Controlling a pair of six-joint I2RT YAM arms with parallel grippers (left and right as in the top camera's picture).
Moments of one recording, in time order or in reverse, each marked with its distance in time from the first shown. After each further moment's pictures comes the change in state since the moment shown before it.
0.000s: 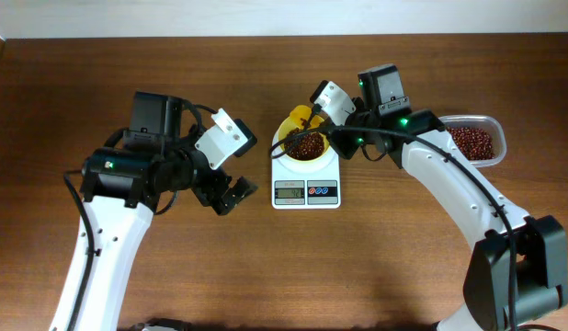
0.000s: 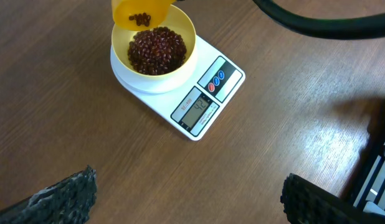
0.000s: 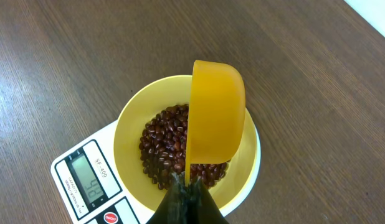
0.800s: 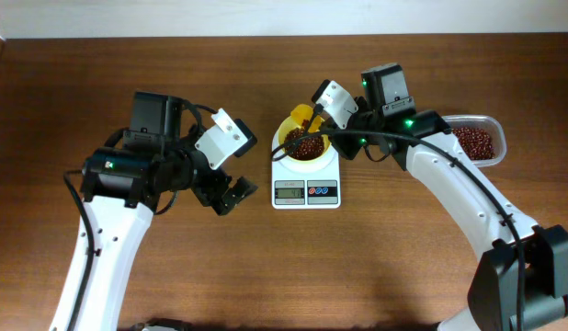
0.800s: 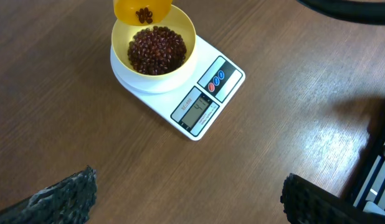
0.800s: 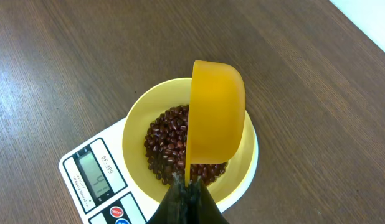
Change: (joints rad) left arm 0.000 0.000 0.000 0.000 0.000 0.000; right arm 0.000 -0.038 0.000 -0.026 0.000 -0.007
